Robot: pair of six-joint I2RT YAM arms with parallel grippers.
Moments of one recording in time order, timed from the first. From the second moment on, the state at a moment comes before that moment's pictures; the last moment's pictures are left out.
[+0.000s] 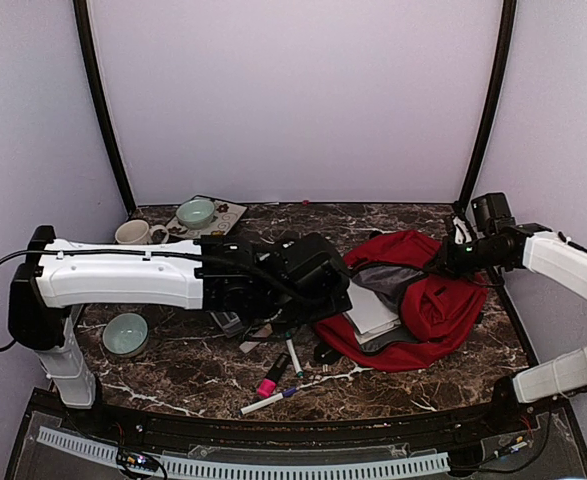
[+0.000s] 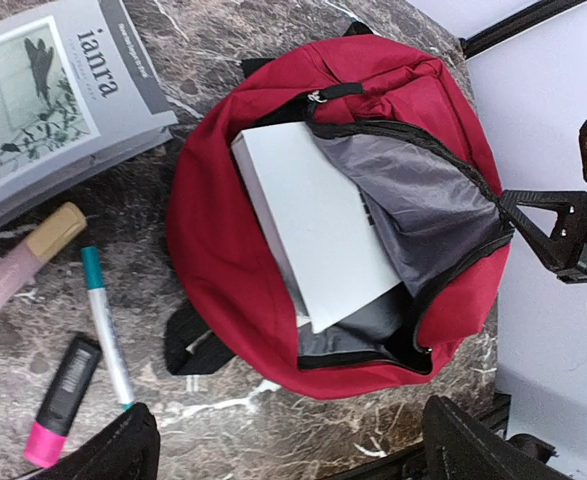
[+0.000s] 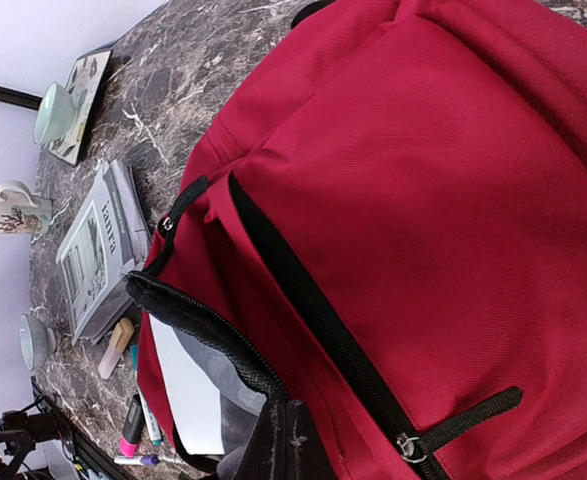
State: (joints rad) left arm -1.29 1.82 1.62 -0.73 -0.45 -1.37; right arm 0.18 1.23 0.88 -0.54 -0.43 0.44
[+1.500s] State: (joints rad) left arm -0.44 1.22 0.85 -0.66 0.09 -0.74; right arm 0.48 1.61 1.38 -0.50 -0.26 0.46
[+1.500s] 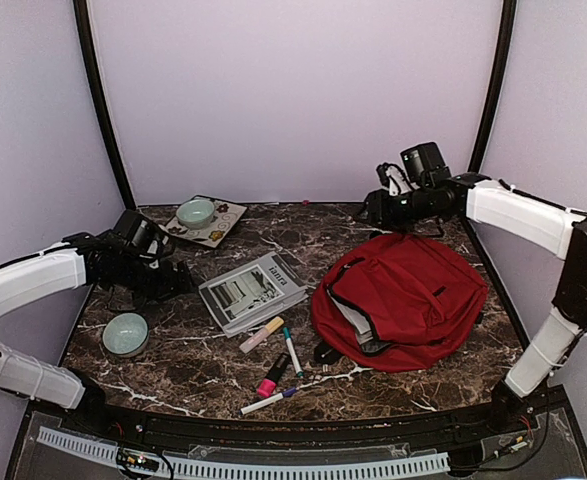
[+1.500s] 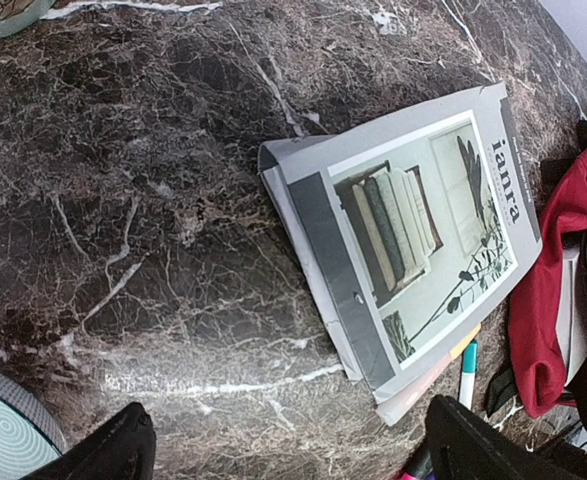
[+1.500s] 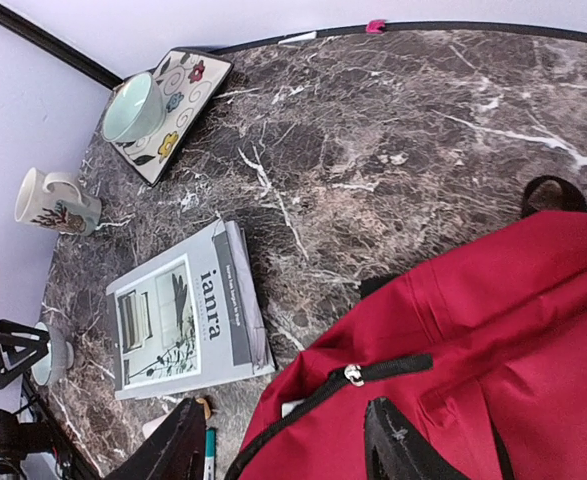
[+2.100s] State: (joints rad) left arm -0.40 1.47 0.88 -0.54 0.26 -0.79; right arm 0.59 2.15 1.75 -0.41 -0.50 0.39
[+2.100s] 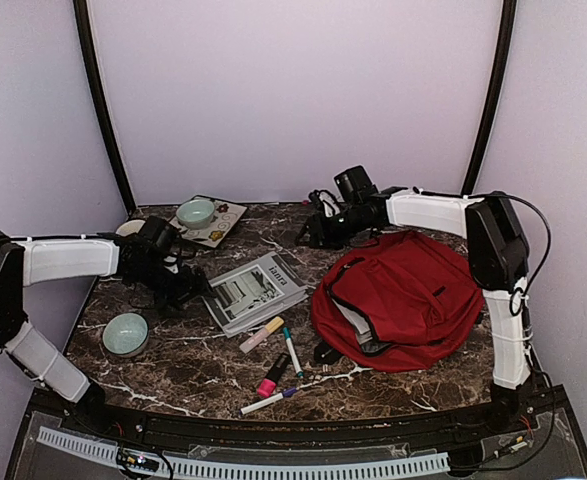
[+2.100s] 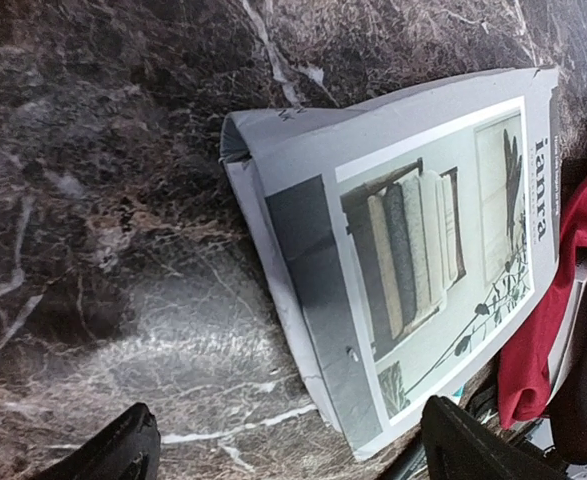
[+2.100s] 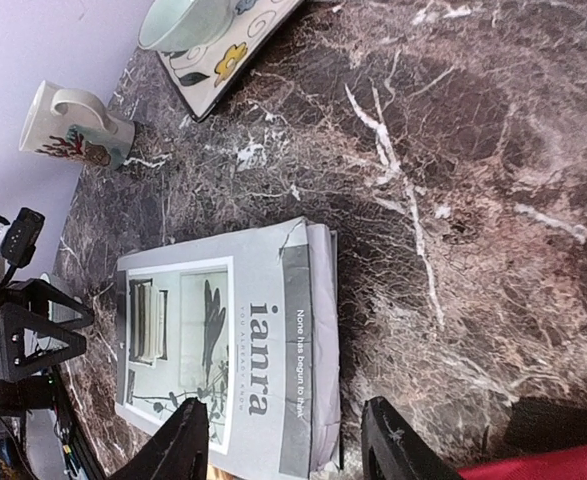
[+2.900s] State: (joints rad) left arm -0.37 1.77 0.88 -0.14 0.58 -0.87; right arm 0.59 2.39 1.76 -0.22 -0.70 0.61
